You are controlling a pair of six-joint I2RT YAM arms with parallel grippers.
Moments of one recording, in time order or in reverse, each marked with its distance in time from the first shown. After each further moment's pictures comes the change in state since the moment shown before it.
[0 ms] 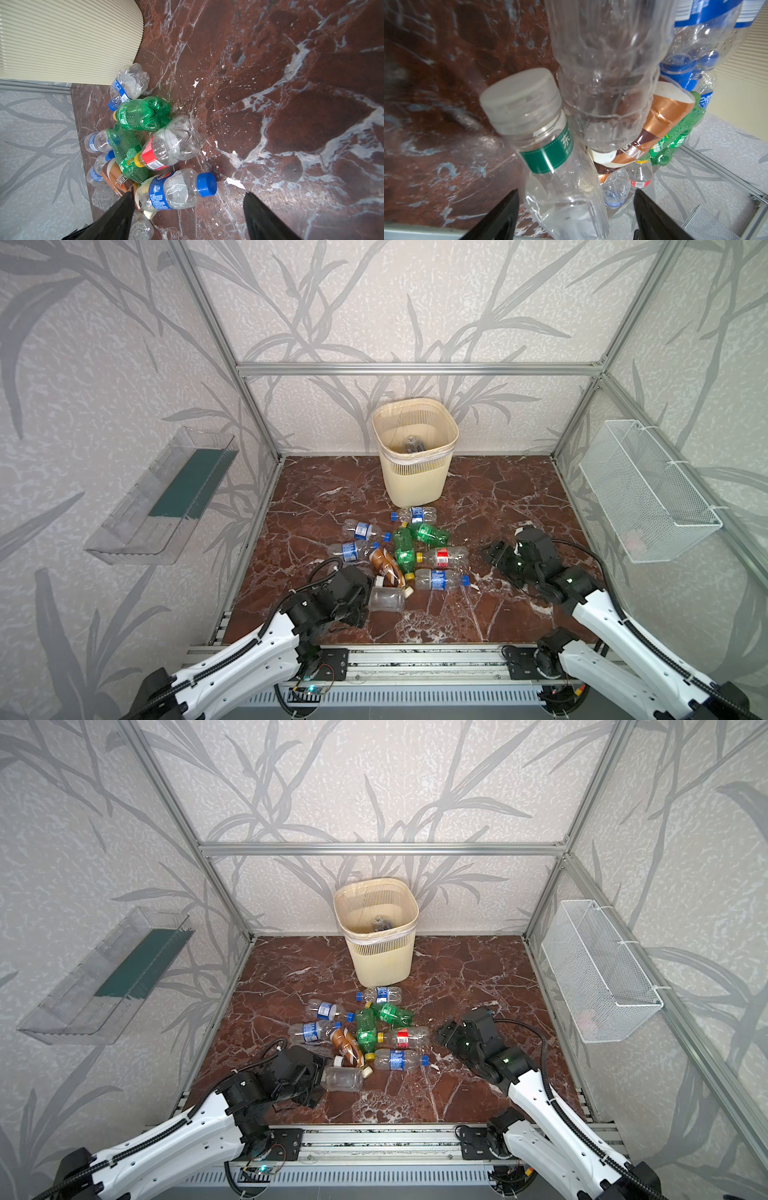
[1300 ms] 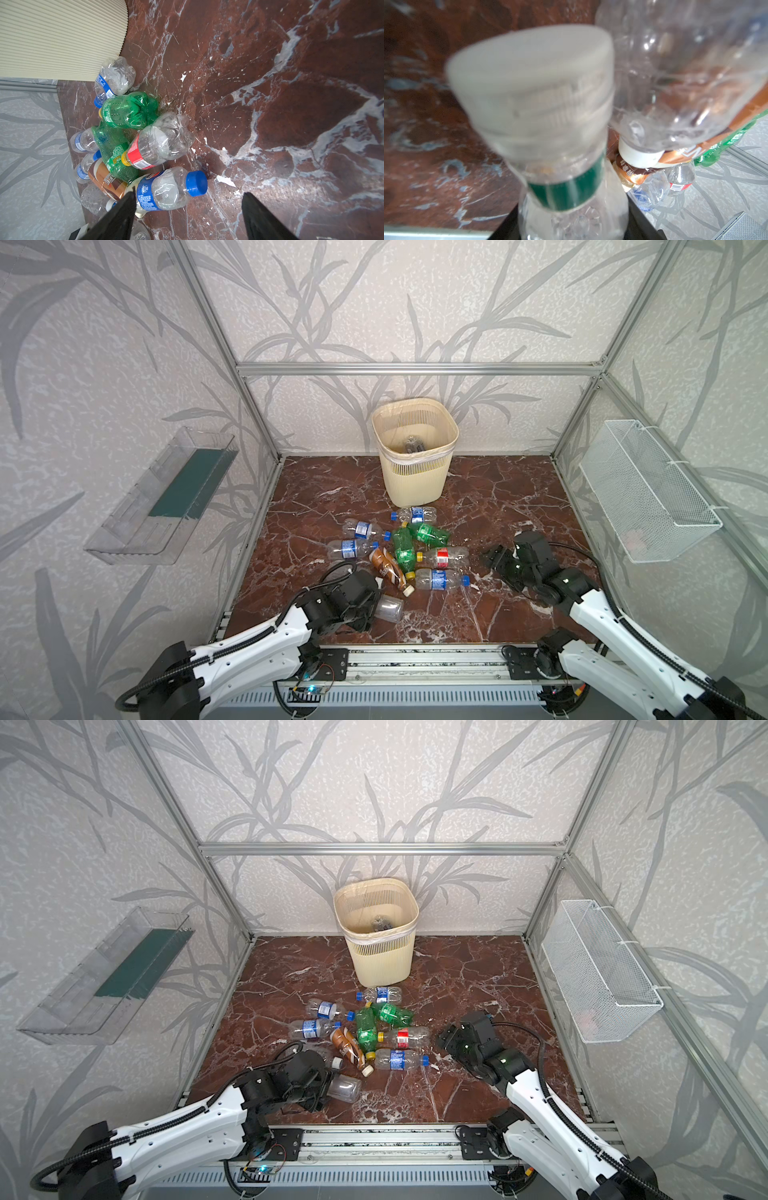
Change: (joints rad) left arm -0.074 0.092 -0.018 0.006 0.060 -0.008; right arm 0.000 0.014 -0.032 0.002 0.001 0.005
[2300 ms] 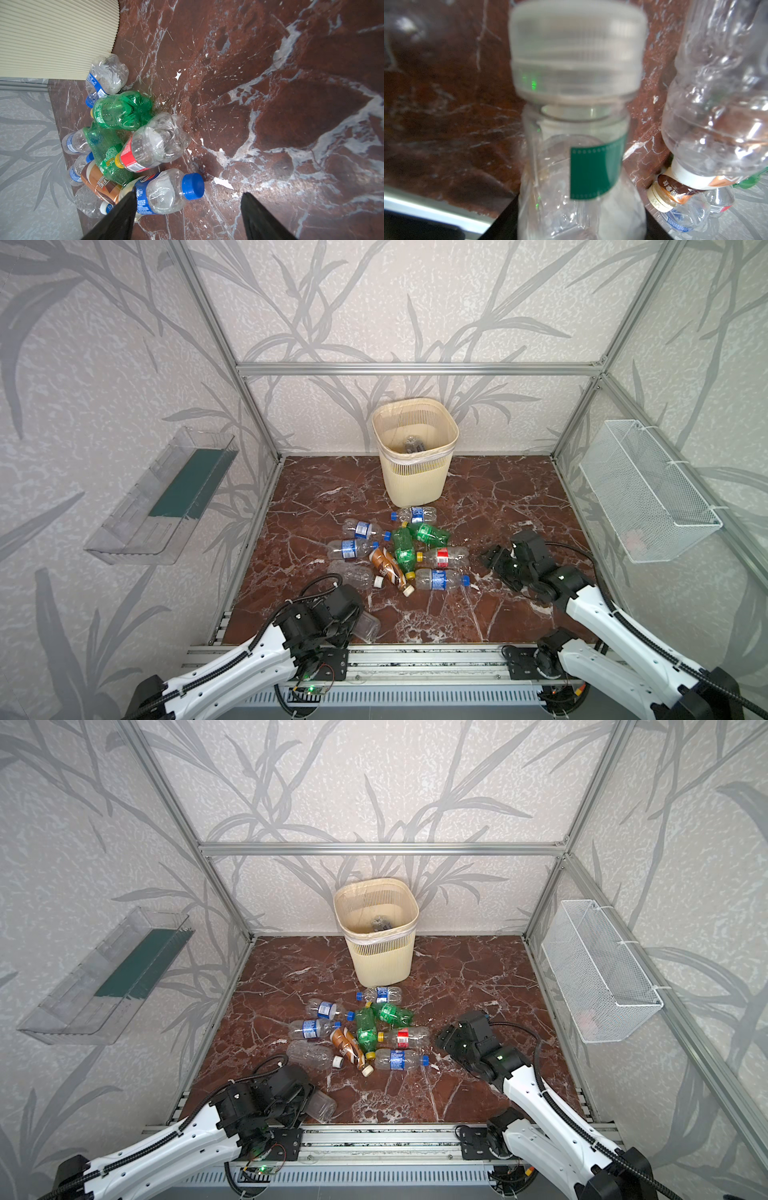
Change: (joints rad) left arm 0.000 -0.238 -0.067 -0.283 -0.059 0.040; right arm 0.000 0.043 -0.001 0.014 0.000 -0.001
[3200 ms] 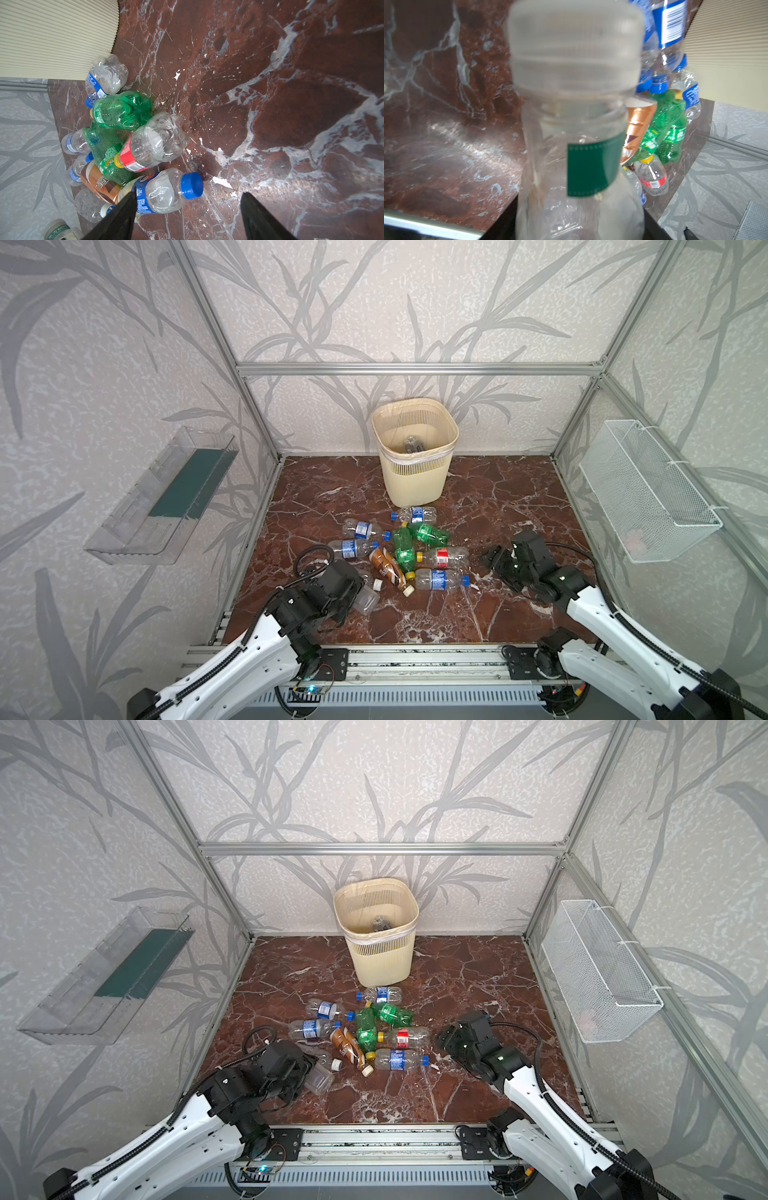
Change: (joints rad) left arm 0.210 0.119 0.267 0.017 -0.074 0.345; right arm 0.000 -0.010 0.000 -0.011 0.015 -0.002
